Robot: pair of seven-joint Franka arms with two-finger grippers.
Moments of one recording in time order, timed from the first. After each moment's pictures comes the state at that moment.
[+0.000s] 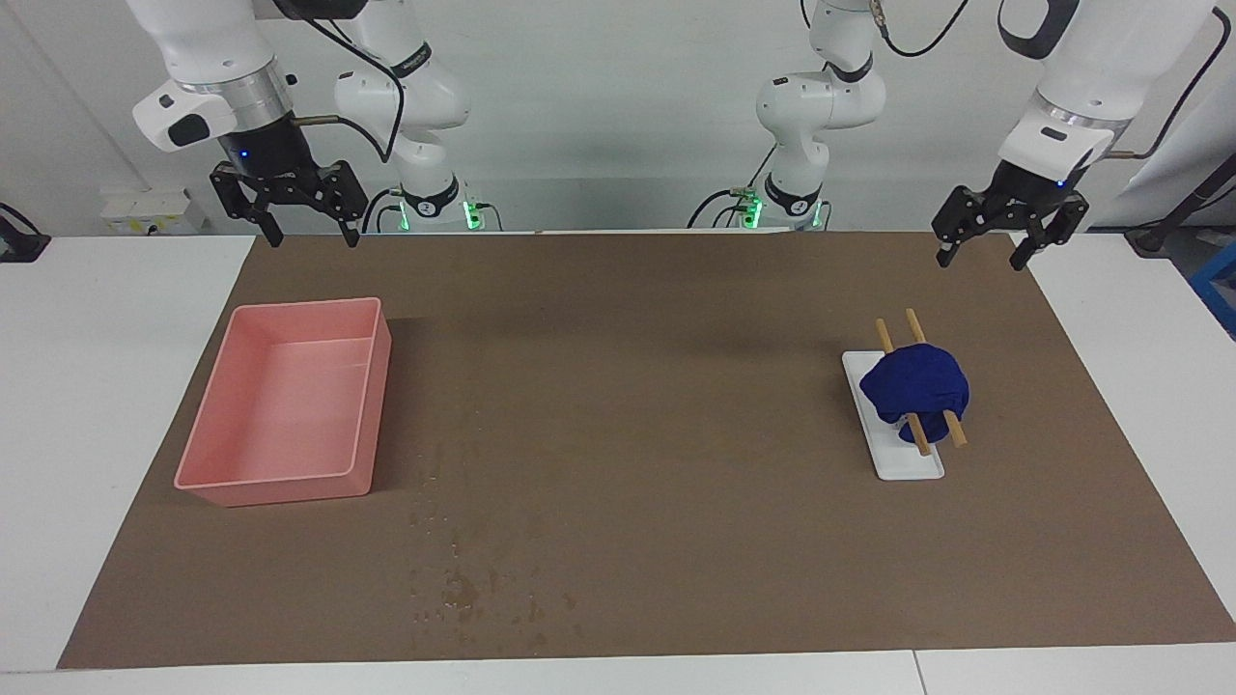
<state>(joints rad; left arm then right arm) 0.05 -0.04 -0.06 -1.67 -0.02 1.76 0.08 -0.04 -0.12 0.07 -1.66 0.03 1.62 0.10</state>
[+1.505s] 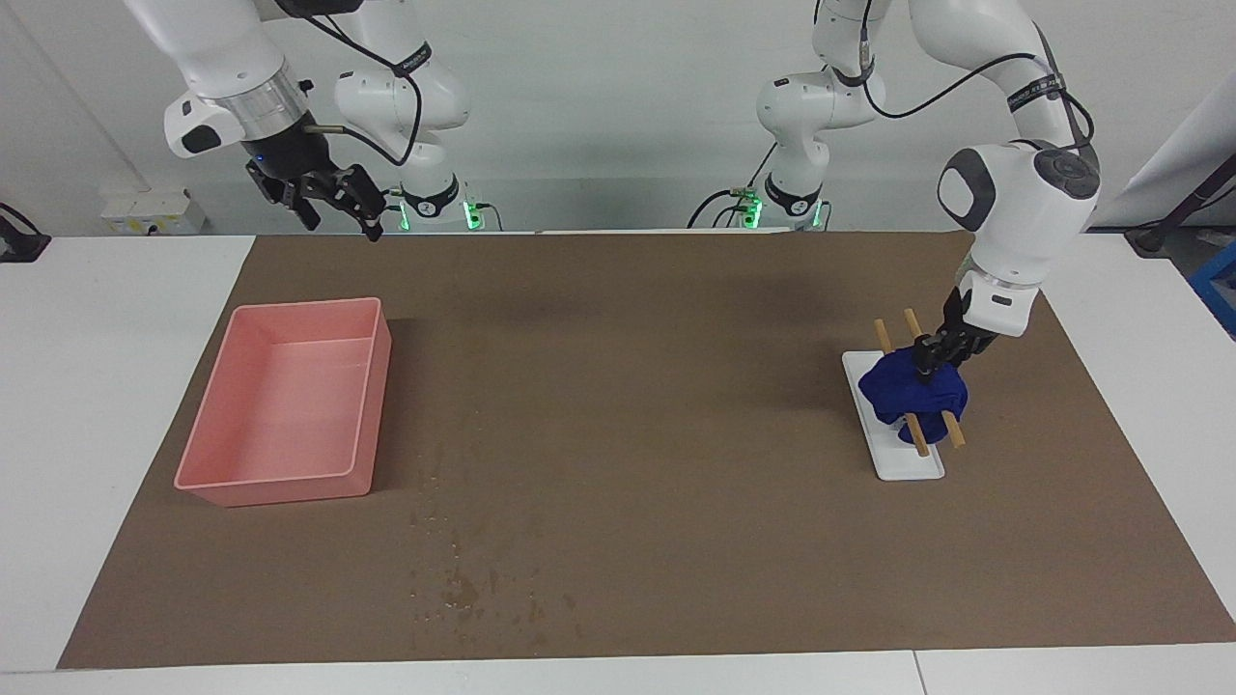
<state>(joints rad) 0.08 0.05 -0.05 -2.03 -0.01 2.21 -0.22 -0.04 -0.13 0.08 -1.69 0.14 1.53 0.42</state>
